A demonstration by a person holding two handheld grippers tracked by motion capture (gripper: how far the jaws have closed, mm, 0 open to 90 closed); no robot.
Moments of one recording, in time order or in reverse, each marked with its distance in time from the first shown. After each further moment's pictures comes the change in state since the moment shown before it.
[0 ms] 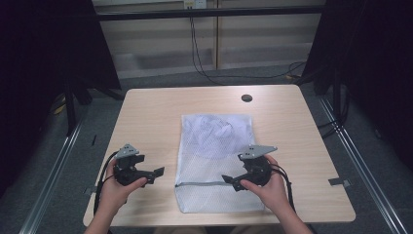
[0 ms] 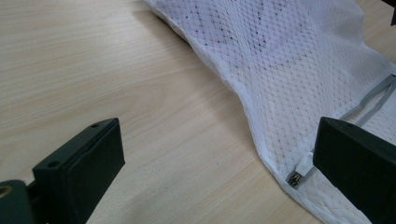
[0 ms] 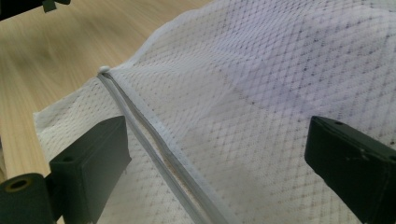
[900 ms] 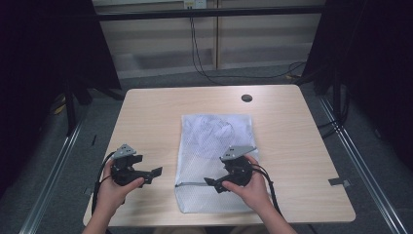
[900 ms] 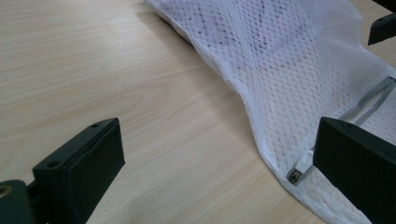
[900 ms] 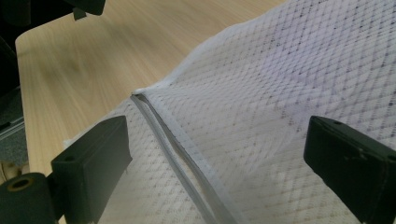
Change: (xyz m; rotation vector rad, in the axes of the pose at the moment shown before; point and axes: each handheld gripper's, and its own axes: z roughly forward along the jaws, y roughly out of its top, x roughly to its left) left arm 0.003 -0.001 -0.005 -0.006 -0.008 -0.008; right arm 0.027 0.019 0.035 0.003 0.078 -0.017
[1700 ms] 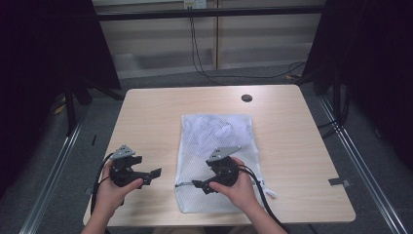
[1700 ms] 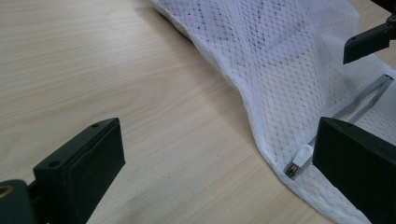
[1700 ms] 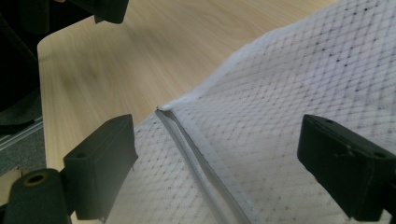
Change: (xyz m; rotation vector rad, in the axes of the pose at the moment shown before) left arm 0.002 -0.003 -0.002 0.009 -0.011 -0.004; right arm 0.015 0.010 0.029 0.015 0.076 0.004
